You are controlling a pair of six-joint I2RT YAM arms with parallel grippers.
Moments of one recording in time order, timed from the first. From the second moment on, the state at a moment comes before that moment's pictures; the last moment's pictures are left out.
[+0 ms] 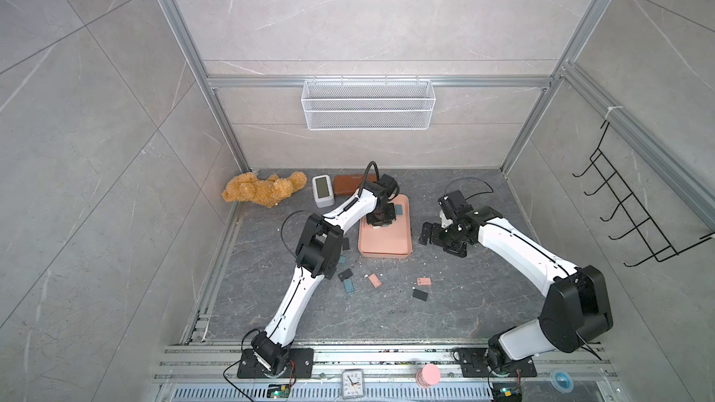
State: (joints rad) left arm -0.65 2.48 2.21 -0.98 0.10 -0.65; right arm 0.38 1.51 1.17 -0.88 -0.11 0.61
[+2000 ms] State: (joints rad) left arm -0.66 2.12 1.97 -0.92 0.14 -0.72; right arm 0.42 1.41 0.97 -0.88 -0.06 0.59
